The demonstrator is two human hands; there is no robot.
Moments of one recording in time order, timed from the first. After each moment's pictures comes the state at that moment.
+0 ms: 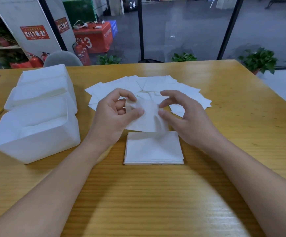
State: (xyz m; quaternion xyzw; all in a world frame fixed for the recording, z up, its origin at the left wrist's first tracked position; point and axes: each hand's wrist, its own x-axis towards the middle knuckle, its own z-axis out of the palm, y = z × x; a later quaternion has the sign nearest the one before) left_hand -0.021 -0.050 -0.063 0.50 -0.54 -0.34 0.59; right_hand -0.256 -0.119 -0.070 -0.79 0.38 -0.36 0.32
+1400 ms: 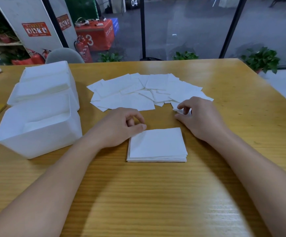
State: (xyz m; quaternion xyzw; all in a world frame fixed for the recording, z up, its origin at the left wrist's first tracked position) left_hand 0.000 -0.055 -0.076 0.62 -0.68 -0.27 0.27; right_hand -0.276 -0.158 -0.094 -0.81 0.51 -0.26 0.13
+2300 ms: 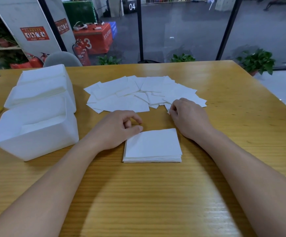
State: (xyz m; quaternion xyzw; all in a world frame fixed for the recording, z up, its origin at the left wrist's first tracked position) left_hand -0.005 -0.056 -0.083 0.62 -0.69 -0.24 0.28; right_hand -0.257 -0.163 -0.100 -0.83 0.52 -0.21 0.05
